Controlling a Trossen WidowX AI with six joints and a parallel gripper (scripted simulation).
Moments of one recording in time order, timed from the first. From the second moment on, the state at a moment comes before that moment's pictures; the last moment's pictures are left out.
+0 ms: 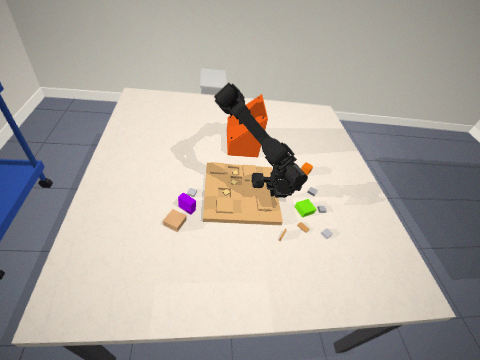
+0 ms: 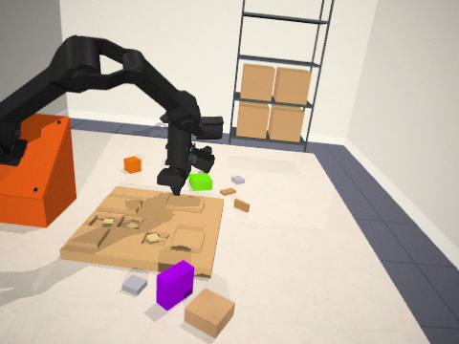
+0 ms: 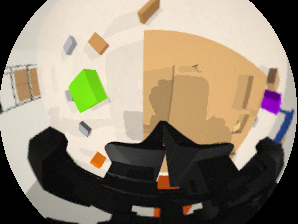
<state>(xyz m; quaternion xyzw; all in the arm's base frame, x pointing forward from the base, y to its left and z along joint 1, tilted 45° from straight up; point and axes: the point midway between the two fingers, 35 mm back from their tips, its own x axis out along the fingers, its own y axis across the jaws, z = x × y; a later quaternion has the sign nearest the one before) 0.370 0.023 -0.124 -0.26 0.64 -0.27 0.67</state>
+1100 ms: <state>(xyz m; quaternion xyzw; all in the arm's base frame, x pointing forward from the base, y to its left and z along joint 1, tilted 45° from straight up) 0.362 -0.004 -0.103 -0.26 0.64 -0.27 0.67</state>
